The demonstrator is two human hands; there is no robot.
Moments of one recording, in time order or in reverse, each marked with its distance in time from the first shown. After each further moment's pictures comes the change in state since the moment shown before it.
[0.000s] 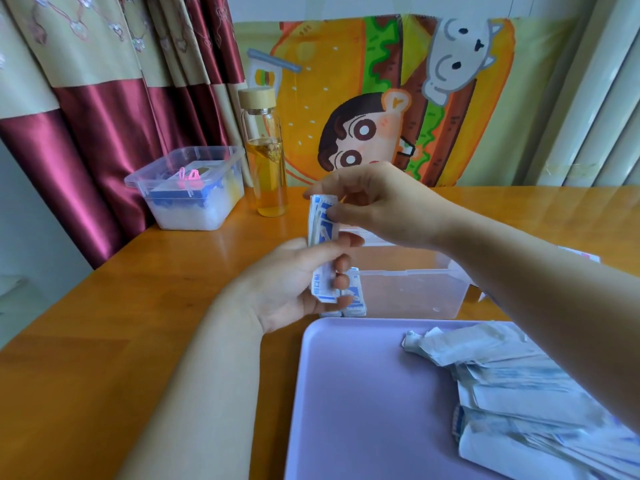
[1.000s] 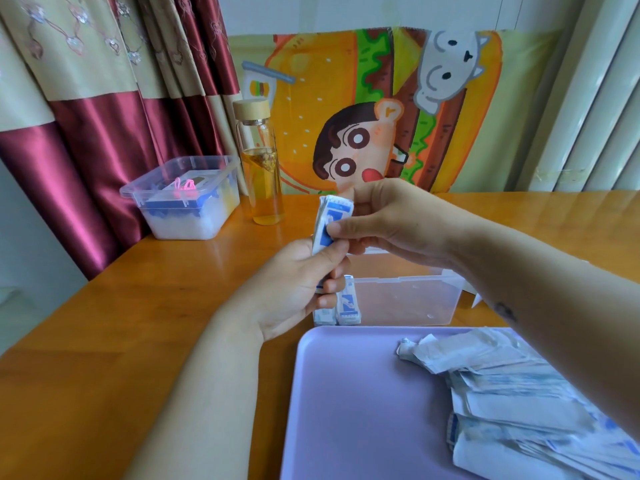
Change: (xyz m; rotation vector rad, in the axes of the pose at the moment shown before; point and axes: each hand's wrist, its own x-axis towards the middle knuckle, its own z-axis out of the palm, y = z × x) left_hand 0.003 -0.001 0.005 0.092 -0.033 0.124; right_hand -0.014 0.001 -0.007 0.560 -0.106 0.223
